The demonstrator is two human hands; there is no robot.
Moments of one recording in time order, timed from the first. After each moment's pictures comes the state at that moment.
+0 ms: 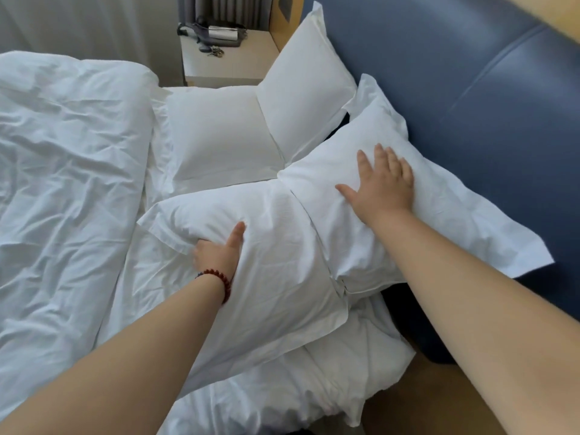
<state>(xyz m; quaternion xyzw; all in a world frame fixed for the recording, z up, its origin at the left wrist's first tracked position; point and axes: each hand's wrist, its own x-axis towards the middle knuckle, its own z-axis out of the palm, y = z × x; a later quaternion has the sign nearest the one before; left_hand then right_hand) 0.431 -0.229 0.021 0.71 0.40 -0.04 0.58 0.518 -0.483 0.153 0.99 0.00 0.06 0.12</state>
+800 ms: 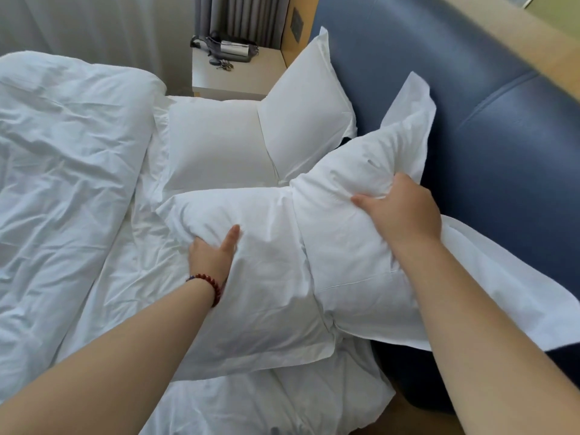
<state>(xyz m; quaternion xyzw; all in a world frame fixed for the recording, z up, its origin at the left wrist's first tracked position) 0.461 -0.255 0.027 0.72 0.36 0.01 0.60 0.520 -0.514 0.207 0.98 -0.08 0.09 -0.13</state>
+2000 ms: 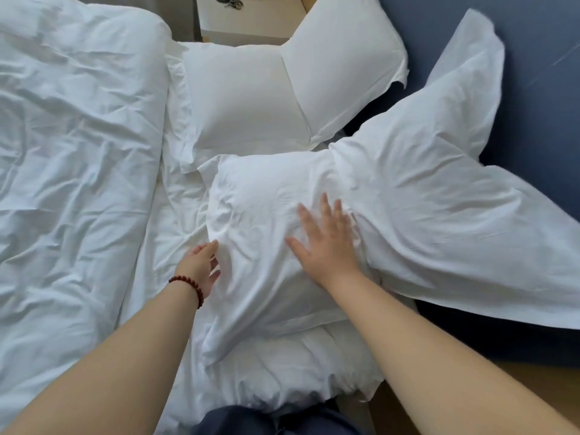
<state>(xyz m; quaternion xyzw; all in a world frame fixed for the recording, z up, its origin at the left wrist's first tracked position) 0.392 -0.139 -0.062 0.46 0.45 -0.13 0.76 0.428 -0.371 0.028 0.99 0.11 -0.09 -0.04</state>
